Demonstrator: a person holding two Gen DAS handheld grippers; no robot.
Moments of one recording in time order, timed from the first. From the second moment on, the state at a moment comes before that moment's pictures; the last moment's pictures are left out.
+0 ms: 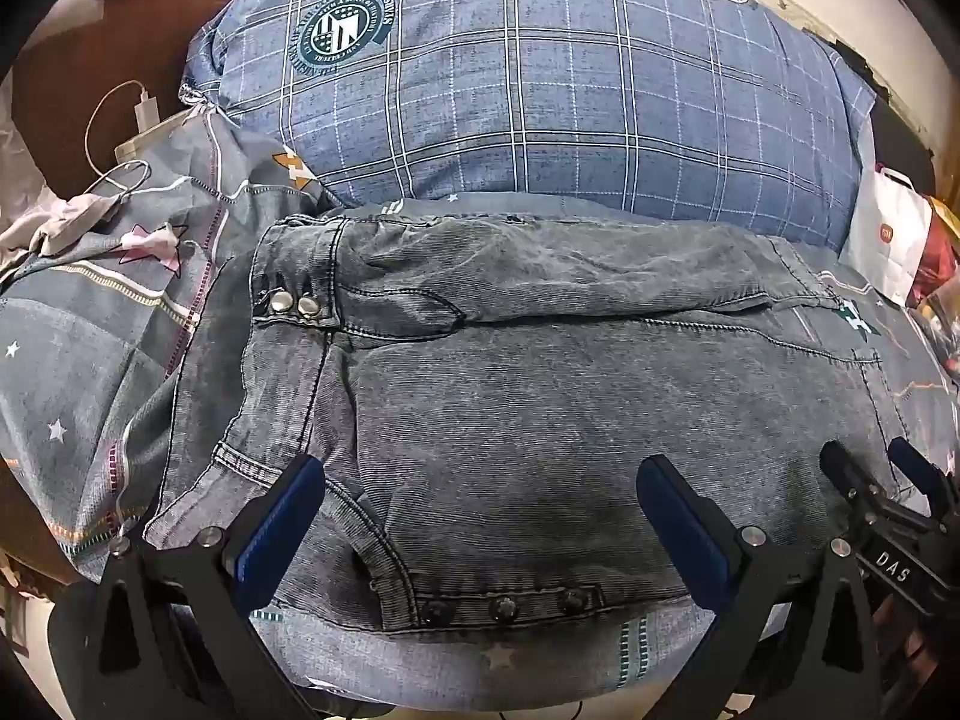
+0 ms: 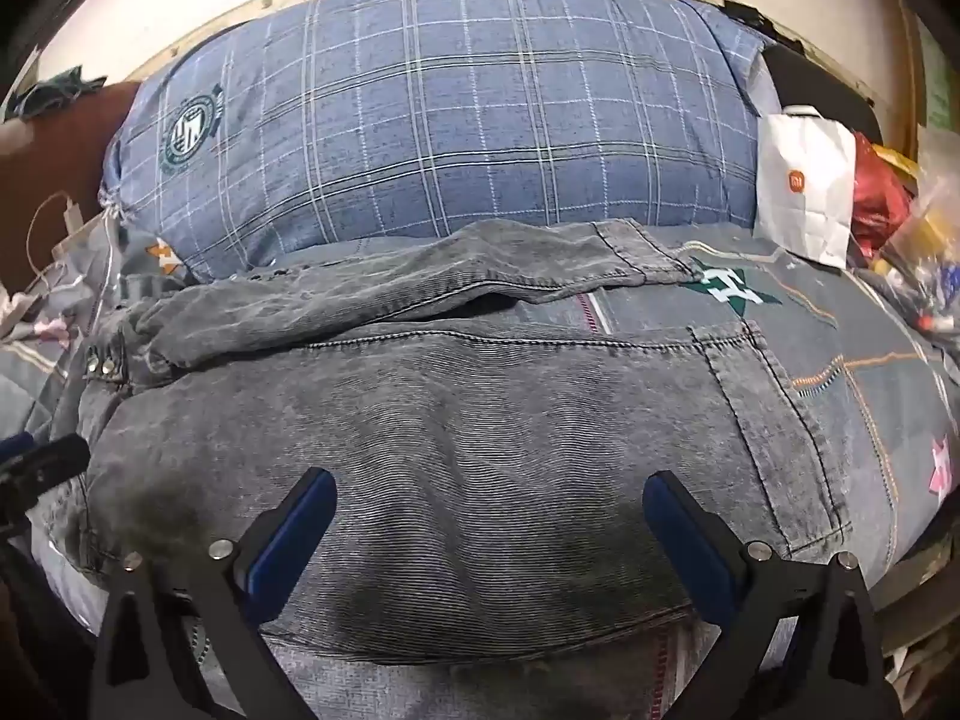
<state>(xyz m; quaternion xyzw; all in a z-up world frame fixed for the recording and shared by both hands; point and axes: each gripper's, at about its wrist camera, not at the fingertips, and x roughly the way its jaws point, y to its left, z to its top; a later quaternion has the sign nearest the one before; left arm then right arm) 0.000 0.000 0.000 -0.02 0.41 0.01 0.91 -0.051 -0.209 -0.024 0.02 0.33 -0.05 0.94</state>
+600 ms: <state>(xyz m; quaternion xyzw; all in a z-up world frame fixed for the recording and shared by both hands) -0.001 0.000 -0.001 -0.02 0.41 0.01 0.91 -0.056 -0.210 -0.017 0.02 0.31 -0.05 0.95</state>
